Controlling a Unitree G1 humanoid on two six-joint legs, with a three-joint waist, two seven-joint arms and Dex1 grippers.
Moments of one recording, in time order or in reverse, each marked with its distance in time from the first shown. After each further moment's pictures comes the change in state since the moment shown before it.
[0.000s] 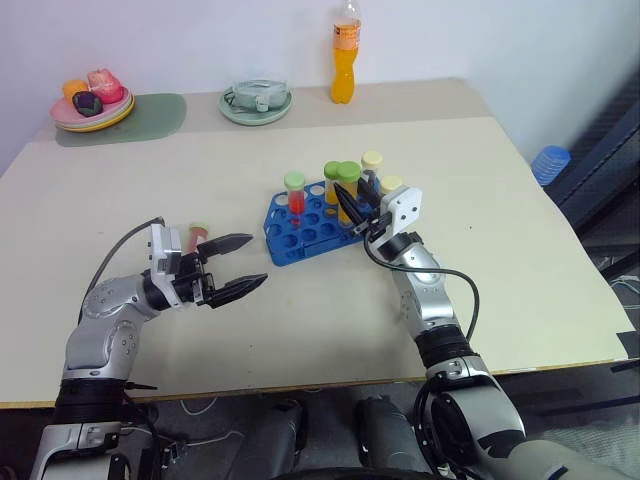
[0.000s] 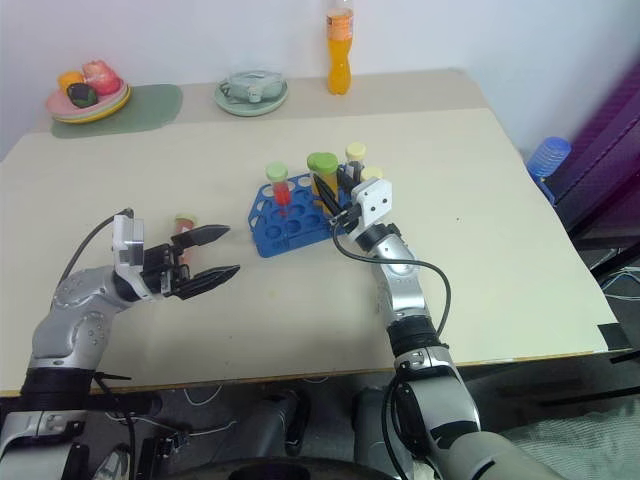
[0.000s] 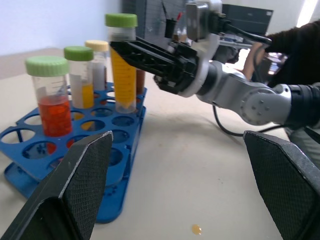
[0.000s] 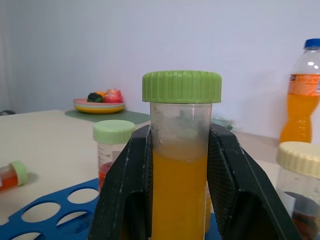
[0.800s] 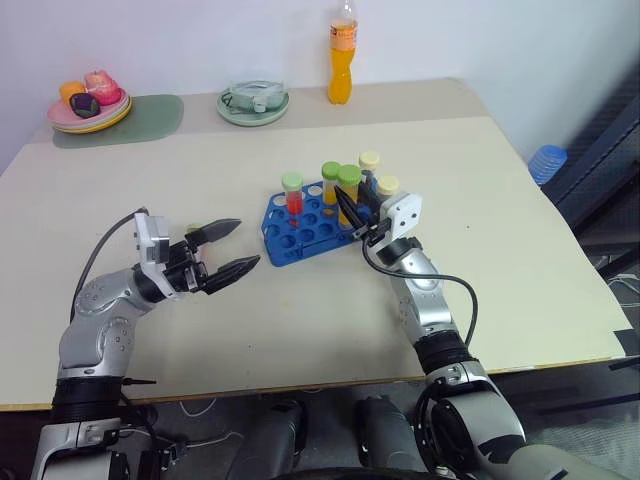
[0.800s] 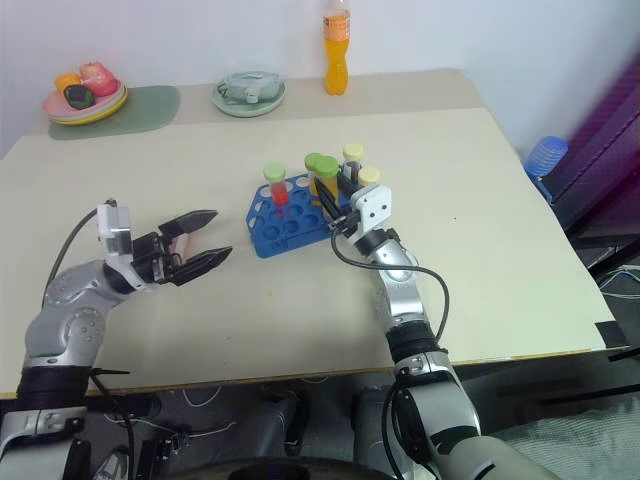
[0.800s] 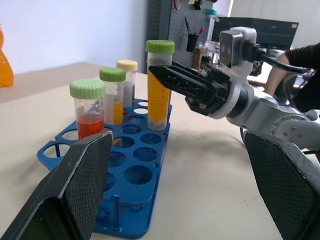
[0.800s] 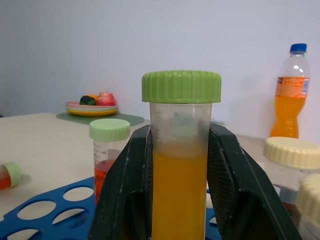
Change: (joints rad) left arm -0.008 -0.005 0.052 -0.017 -0.021 0.018 0.061; right arm 0.028 0.009 0.036 -0.006 -0.008 -0.036 -0.021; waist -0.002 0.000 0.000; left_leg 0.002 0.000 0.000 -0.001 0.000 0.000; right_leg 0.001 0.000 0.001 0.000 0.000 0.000
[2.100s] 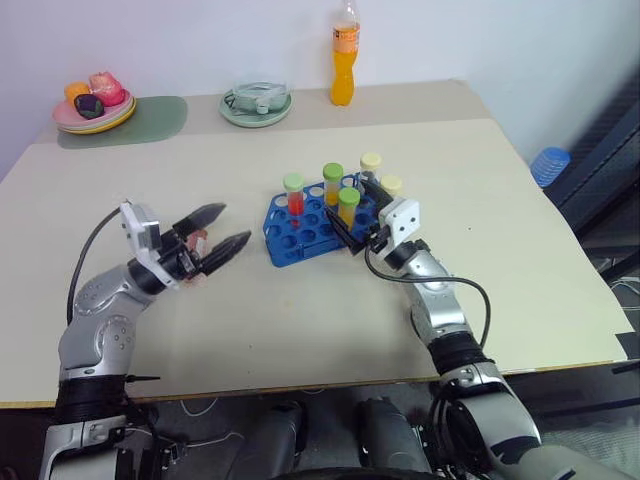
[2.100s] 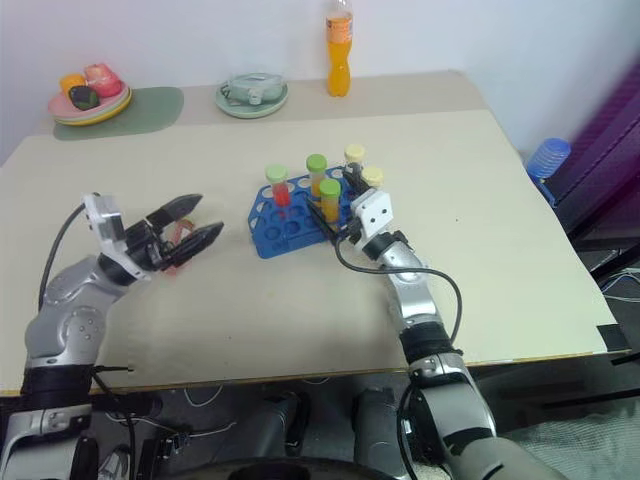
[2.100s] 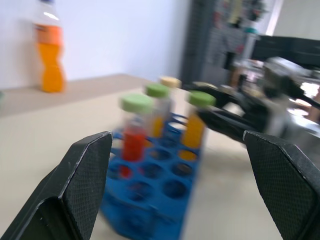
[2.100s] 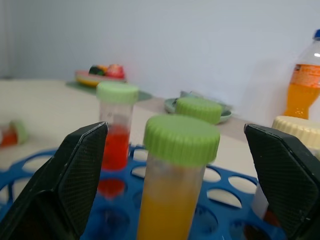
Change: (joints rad) left arm -0.031 -0.043 0.059 -0.019 -0.019 0.041 0.192; right arm 0.048 -0.109 0.026 -0.067 -0.040 0.073 0.039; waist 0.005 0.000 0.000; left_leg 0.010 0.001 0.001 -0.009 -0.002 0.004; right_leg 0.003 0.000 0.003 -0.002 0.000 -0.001
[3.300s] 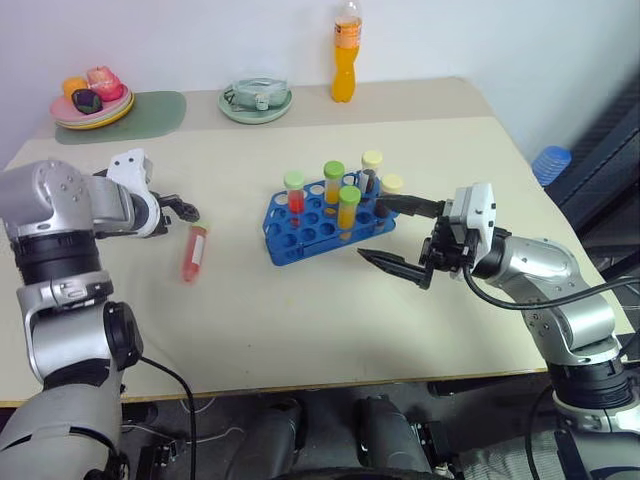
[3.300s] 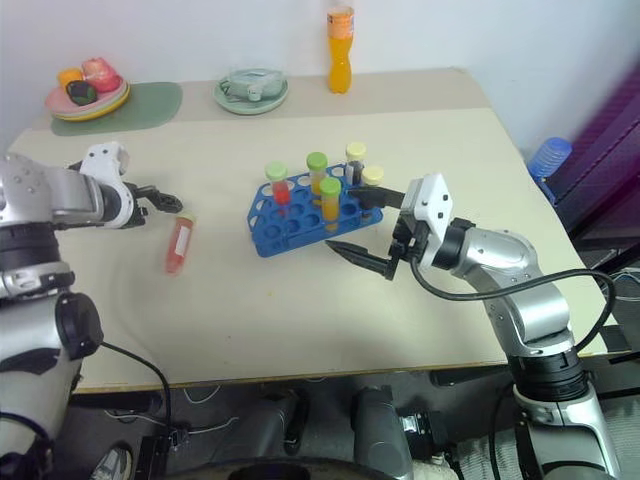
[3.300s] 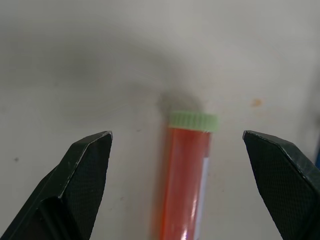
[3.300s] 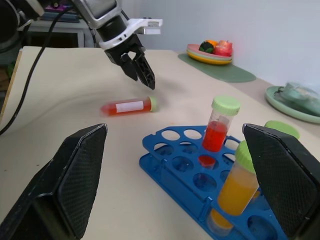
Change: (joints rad) left arm -0.764 0.113 0.061 0.398 0.205 1.417 0.971; right arm 0.139 -0.475 -0.059 -0.783 0.413 0.739 0.361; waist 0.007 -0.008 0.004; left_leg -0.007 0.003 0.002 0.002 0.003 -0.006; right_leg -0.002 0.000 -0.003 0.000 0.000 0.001
